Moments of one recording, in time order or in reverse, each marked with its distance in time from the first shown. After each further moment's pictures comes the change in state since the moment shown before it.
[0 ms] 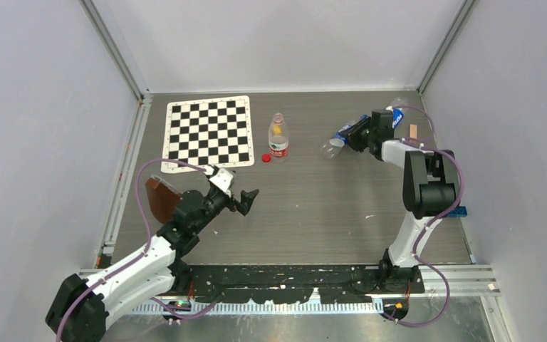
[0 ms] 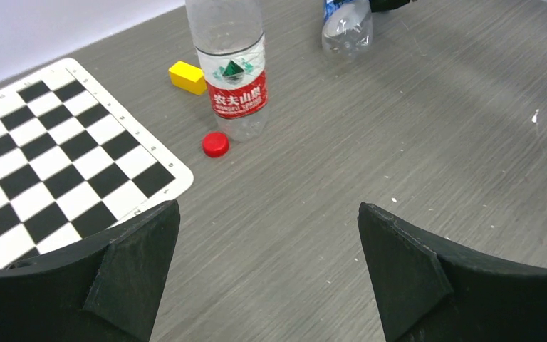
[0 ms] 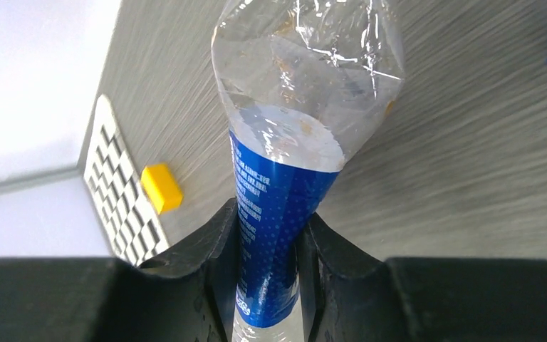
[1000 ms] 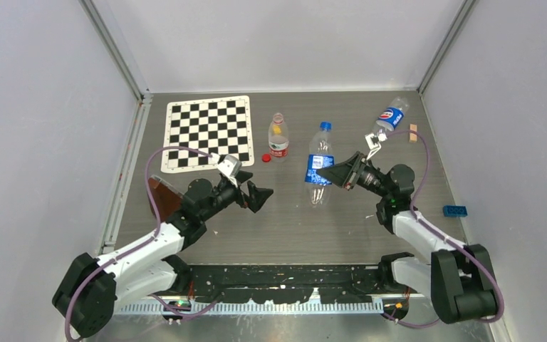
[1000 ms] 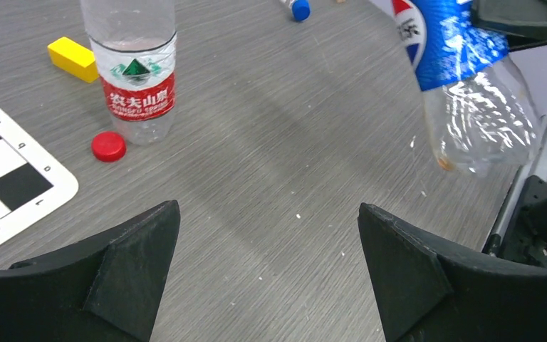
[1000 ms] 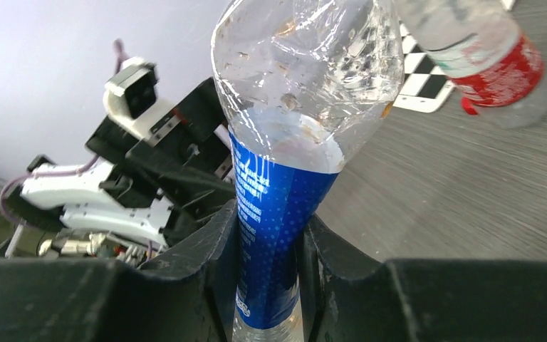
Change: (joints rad) left arm 0.000 0.178 0.099 0.037 0.164 -0.276; right arm 0.128 -0.772 -0.780 0.825 -0.671 0.045
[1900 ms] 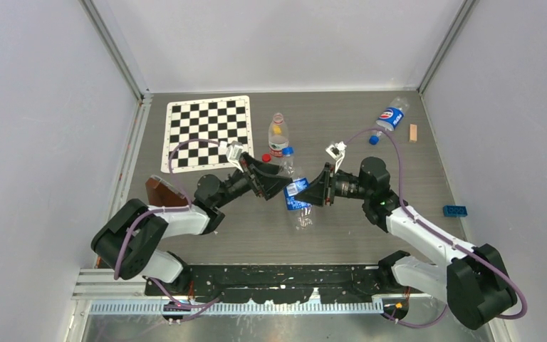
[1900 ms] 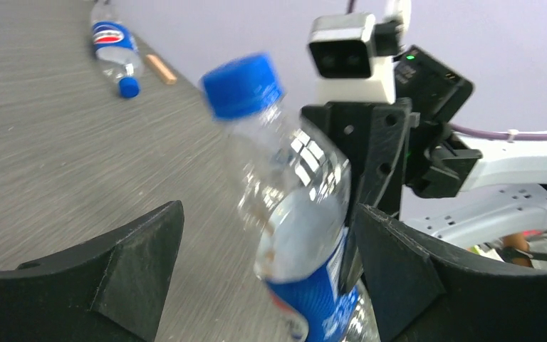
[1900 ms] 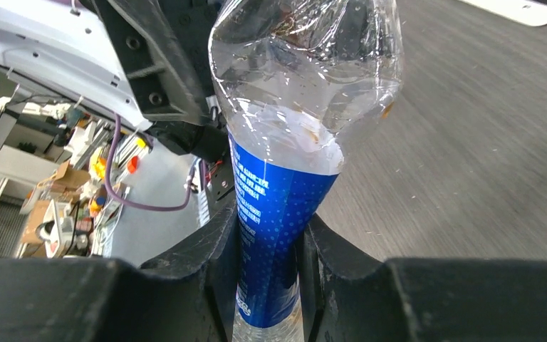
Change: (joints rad) left arm 0.005 0.470 0.038 0.781 0.230 -0.549; right arm 0.286 -0.085 0.139 -0.517 -0.027 -0.412
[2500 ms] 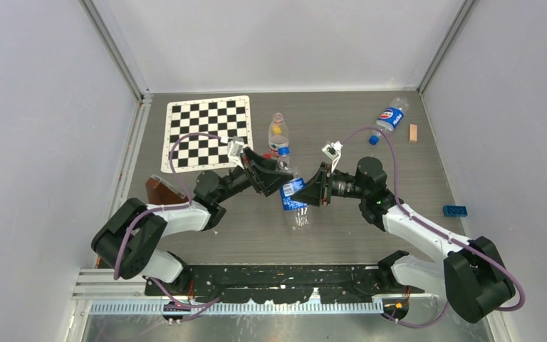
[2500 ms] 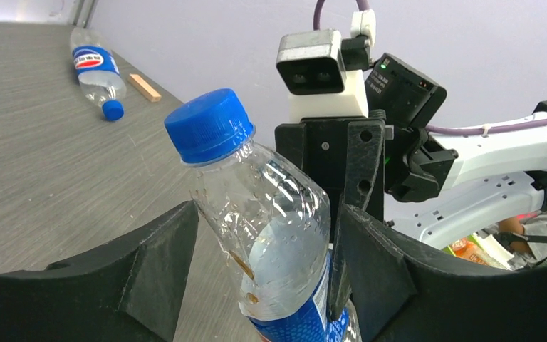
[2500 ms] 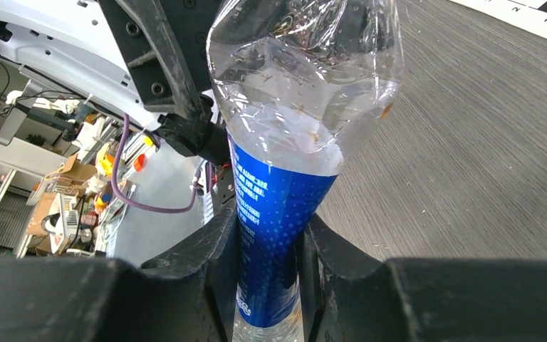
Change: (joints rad) left arm 0.003 0.010 0.063 0.045 0.071 -0.005; right arm 0.043 0.054 0.006 0.084 -0.004 0.021
